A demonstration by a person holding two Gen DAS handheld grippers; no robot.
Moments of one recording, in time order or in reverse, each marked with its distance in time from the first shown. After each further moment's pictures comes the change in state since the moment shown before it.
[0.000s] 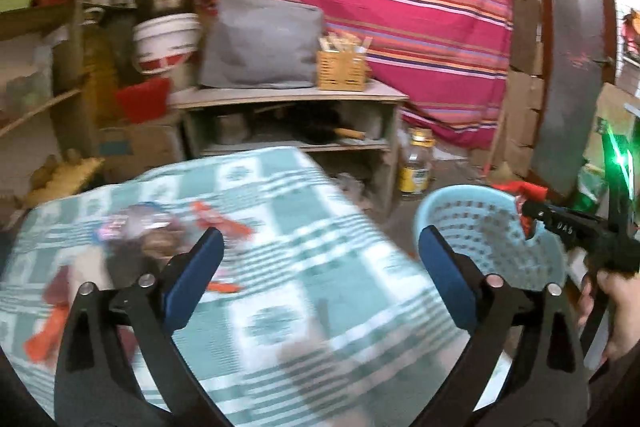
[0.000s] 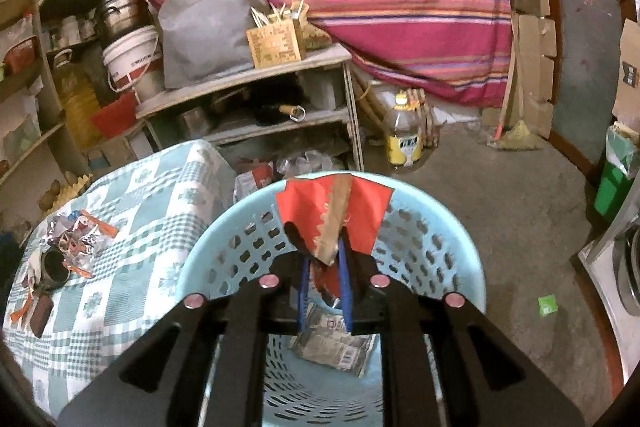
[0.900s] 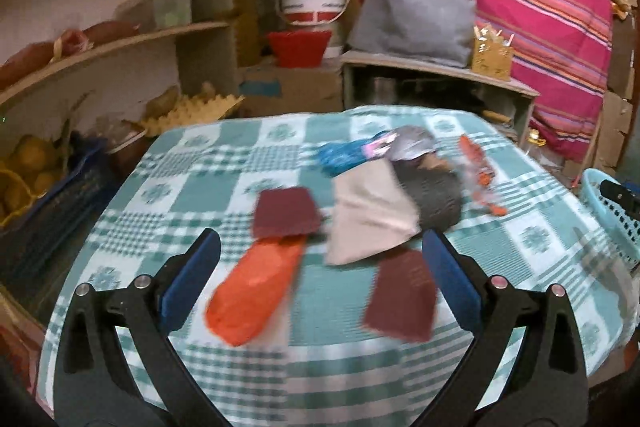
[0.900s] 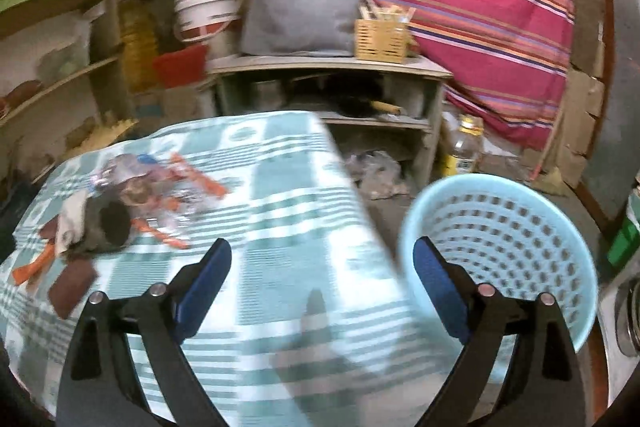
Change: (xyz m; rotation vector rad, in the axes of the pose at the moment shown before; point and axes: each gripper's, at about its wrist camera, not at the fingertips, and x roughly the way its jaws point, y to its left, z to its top) left arm -0.051 0.239 -0.084 -0.170 0.092 0.296; right arm -0.024 0.210 -0.051 -0.231 -0.016 0.093
